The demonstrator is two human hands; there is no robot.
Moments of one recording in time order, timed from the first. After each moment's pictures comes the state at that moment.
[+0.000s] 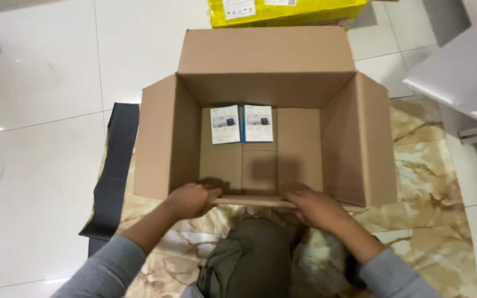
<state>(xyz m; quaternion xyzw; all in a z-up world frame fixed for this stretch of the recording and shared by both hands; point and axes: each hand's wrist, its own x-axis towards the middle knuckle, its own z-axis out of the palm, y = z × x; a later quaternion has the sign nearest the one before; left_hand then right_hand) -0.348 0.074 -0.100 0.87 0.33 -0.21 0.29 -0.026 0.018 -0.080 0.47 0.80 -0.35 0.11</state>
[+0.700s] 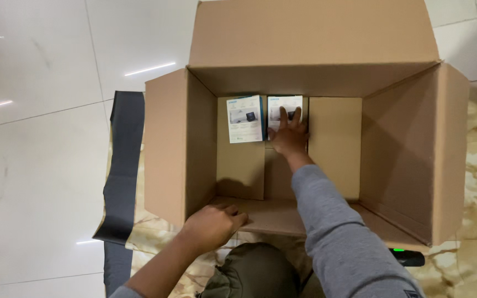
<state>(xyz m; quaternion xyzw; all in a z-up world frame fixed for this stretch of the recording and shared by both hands) -0.353 0.078 -0.113 0.89 0.30 -0.14 0.31 -0.142 0.216 -0.246 0.77 0.53 -0.35 0.08</state>
